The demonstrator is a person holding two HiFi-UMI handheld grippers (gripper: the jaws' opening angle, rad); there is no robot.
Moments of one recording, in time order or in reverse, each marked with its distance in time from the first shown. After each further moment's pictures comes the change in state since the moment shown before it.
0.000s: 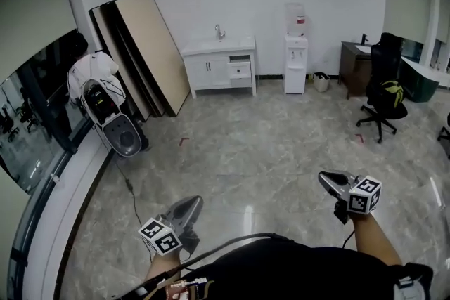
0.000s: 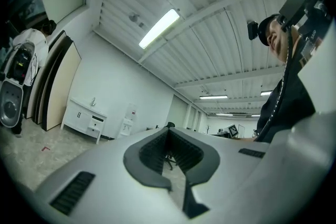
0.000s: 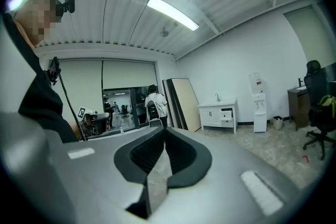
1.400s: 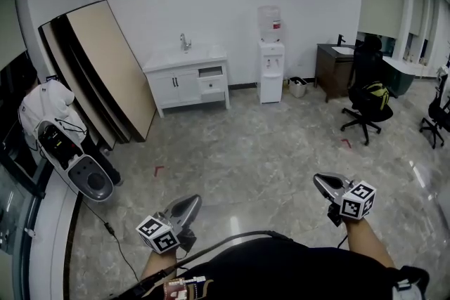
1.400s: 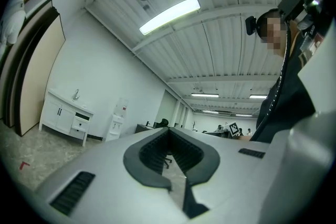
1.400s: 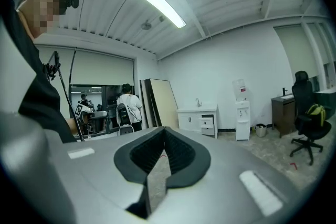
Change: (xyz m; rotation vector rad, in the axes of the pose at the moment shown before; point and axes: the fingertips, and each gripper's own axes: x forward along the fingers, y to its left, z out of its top) left arm 0.226 0.306 0.070 -0.020 0.068 -0.218; right arm 0.252 -0.174 0.069 -0.013 -0.038 -0.244
